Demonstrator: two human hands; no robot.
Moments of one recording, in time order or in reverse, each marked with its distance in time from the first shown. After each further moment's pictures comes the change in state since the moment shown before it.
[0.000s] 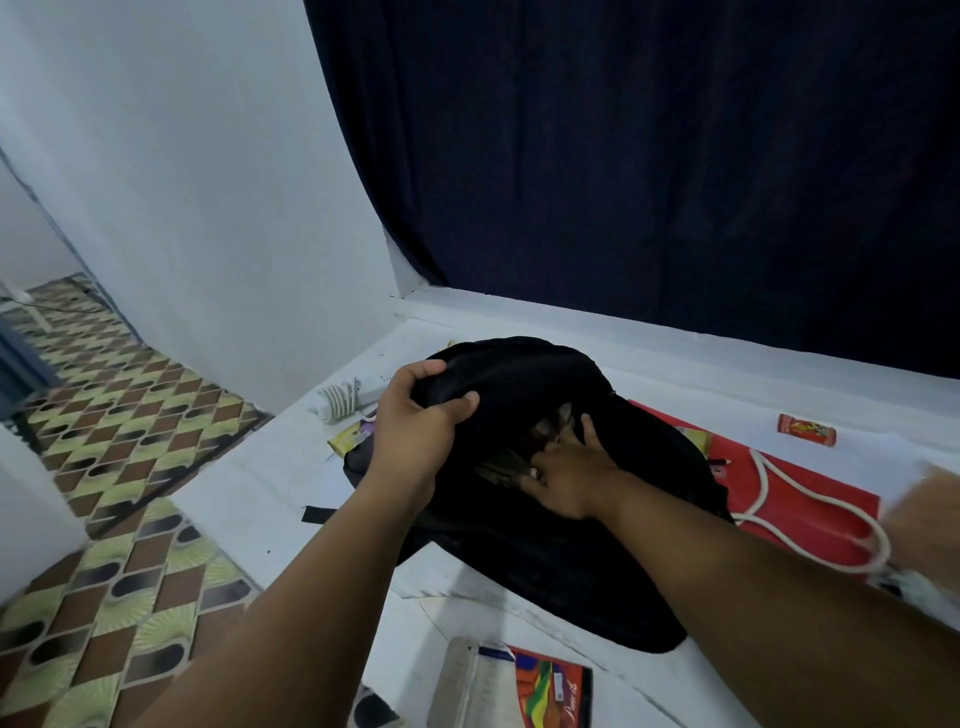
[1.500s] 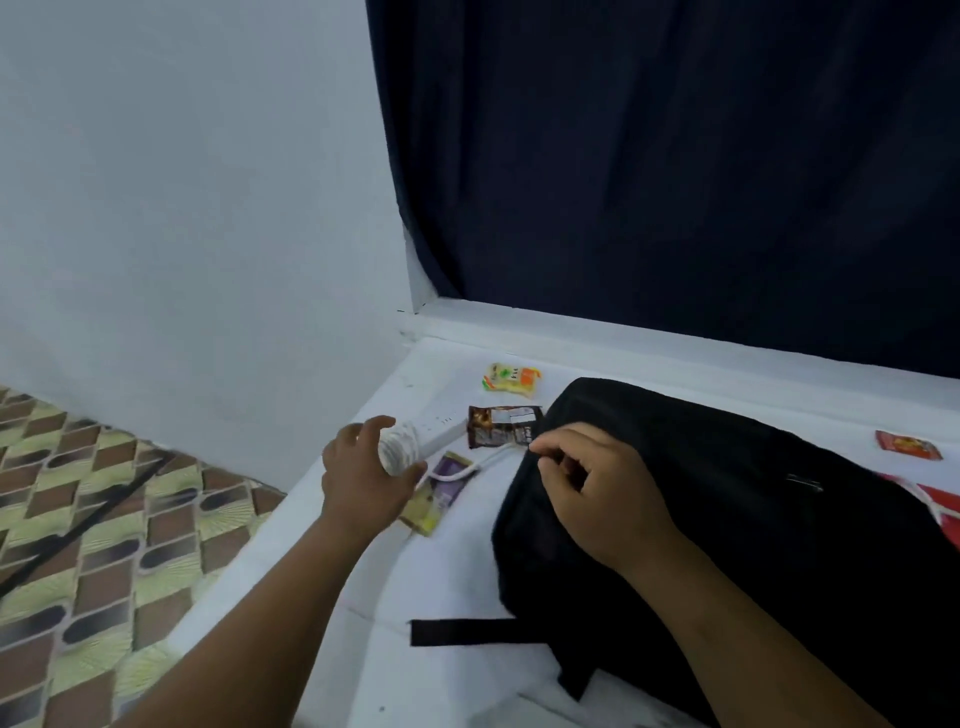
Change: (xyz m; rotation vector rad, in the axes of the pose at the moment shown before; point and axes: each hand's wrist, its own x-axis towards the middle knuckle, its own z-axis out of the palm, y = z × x) left_hand 0.268 -0.107 -0.221 0.951 -0.187 0.232; right_hand 0.116 -0.183 -0.046 0.562 0.907 0.115
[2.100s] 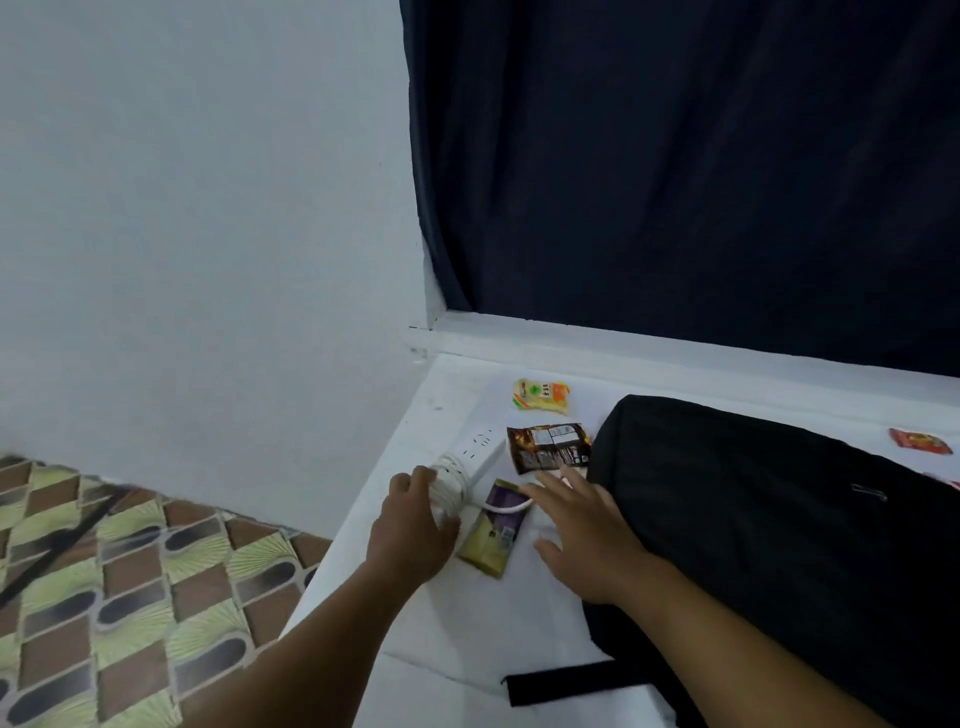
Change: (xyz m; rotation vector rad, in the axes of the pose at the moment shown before) left_hand 0.045 -0.069 0.018 -0.019 -0.307 0.098; right_hand 0.017 0.006 0.117 -0.470 -0.560 0.201
